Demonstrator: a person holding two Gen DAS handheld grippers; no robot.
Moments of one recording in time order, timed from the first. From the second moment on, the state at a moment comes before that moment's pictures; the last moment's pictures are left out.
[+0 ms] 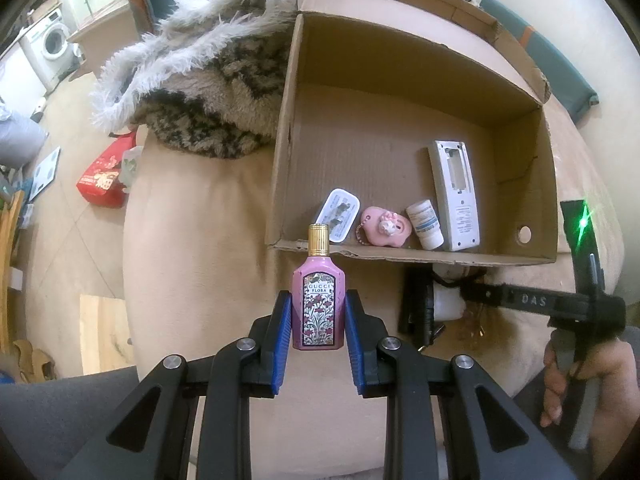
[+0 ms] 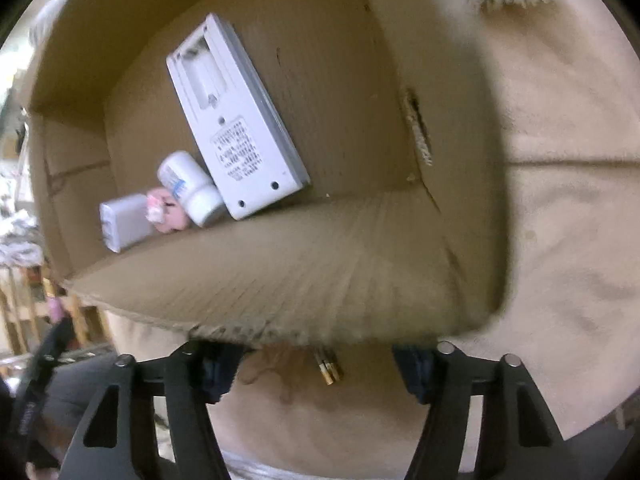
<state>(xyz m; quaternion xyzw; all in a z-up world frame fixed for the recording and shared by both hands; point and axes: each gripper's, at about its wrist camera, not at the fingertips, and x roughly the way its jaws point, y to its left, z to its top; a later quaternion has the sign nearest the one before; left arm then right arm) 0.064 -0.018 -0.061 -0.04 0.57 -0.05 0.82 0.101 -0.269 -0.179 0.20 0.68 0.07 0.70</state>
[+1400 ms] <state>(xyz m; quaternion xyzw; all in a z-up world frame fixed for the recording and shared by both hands) 0.059 -0.019 -0.050 -0.04 0.57 -0.06 0.82 0.024 -0.267 -0.052 0.13 0.57 0.12 0.80</state>
